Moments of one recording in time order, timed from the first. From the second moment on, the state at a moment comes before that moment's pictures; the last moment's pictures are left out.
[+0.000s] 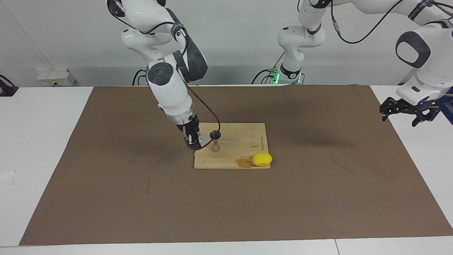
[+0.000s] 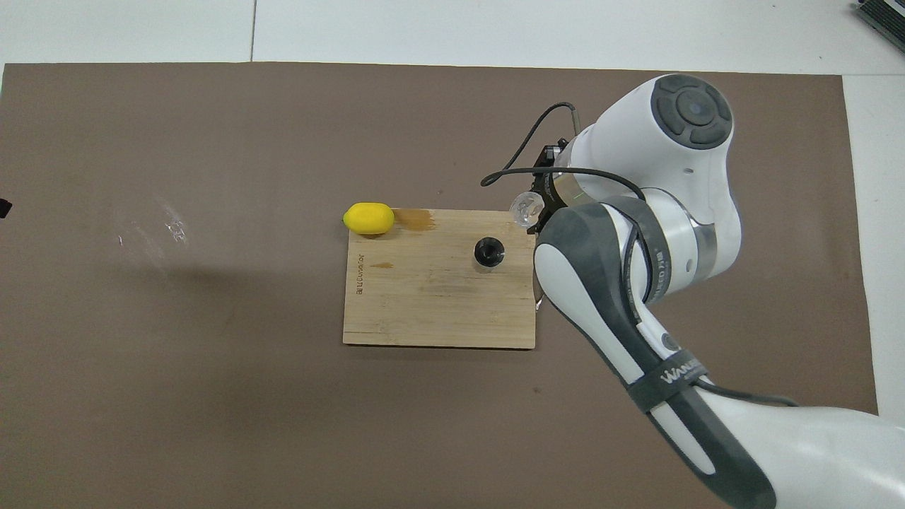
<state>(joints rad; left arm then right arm) -0.06 0.20 0.27 -1.54 0.10 1.80 0.59 0.32 0.33 0.06 -1.59 0.14 1.98 1.85</state>
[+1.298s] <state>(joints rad) -0.08 0.11 0.26 -1.57 0.10 1.81 0.25 0.46 0.34 0.07 -1.60 -0.15 1.93 1.85</state>
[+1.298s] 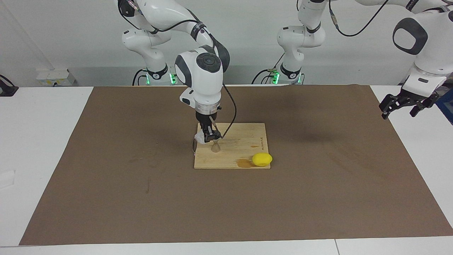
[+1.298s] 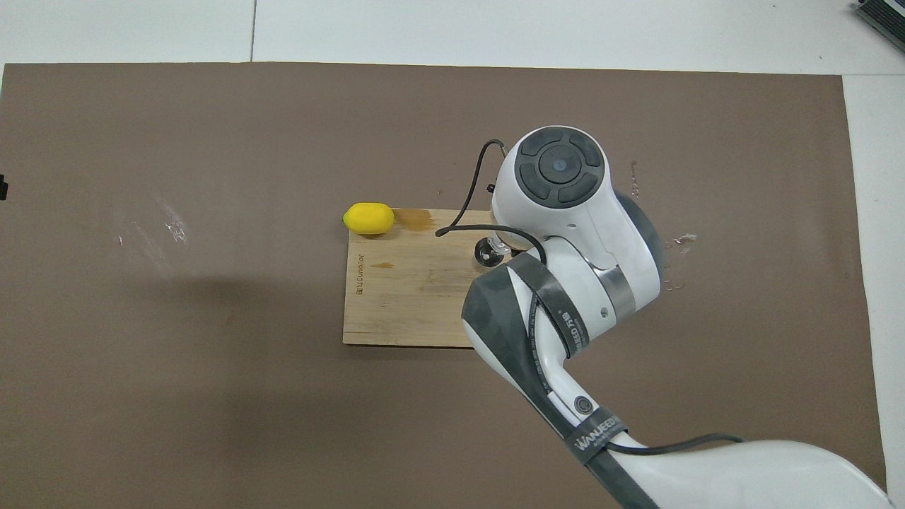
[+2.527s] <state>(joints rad) -0.02 0.07 0.14 -1.59 0.07 1.74 0.13 0.50 0.31 0.07 -1.63 -0.24 1.91 1.85</state>
